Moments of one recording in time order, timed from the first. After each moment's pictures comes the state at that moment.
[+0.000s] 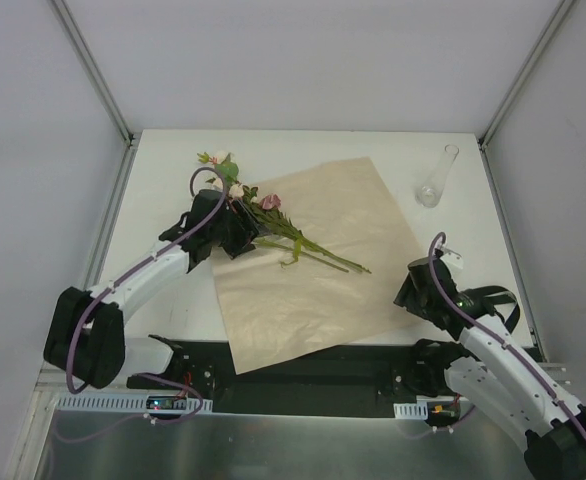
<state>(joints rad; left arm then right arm) -0.43 1.24 0.77 -0.23 0.20 -1.03 0.49 0.74 0.50 -0.81 0.35 0.81</state>
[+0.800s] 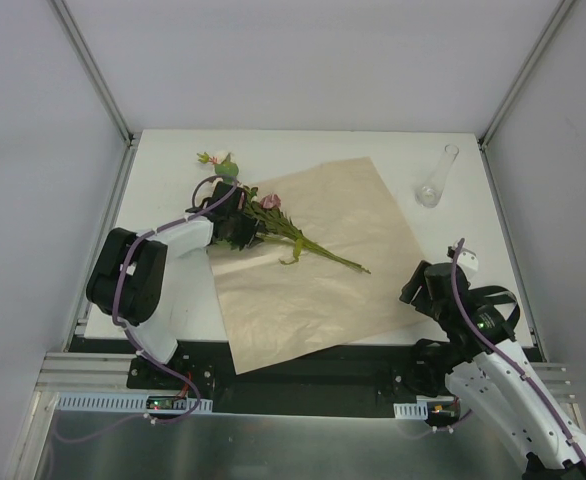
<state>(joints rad) -0.37 1.68 0.96 -0.26 0.14 -1.43 0.47 0.51 0.51 -0.86 0.38 0.75</state>
